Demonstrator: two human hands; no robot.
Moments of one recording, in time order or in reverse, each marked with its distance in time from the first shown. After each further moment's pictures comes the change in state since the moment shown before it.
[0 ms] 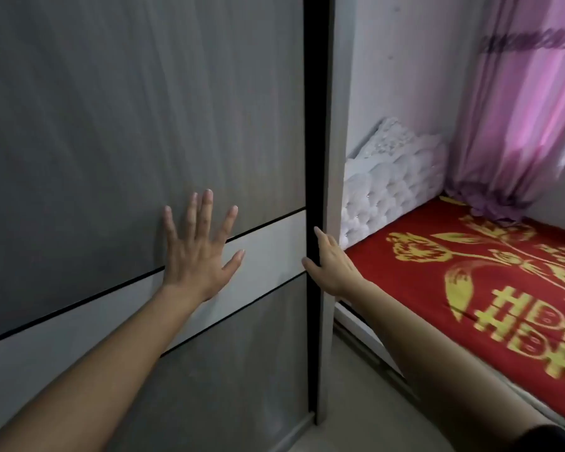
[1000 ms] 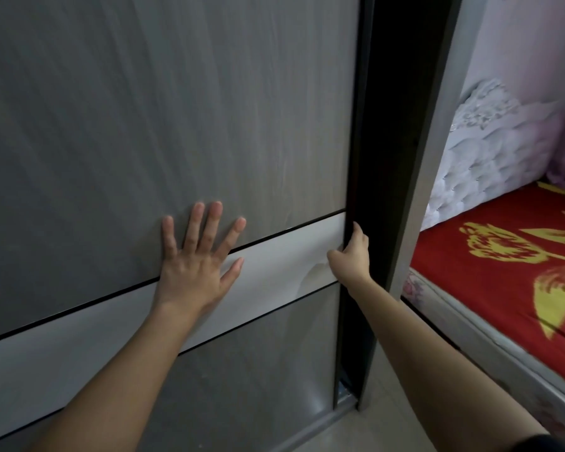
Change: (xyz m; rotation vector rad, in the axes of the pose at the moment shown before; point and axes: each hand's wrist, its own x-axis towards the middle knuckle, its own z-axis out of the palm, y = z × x) left_hand -0.066 -0.084 0.021 0.277 0.052 0.009; right_hand 0.060 -0.051 0.097 0.578 0.141 0.340
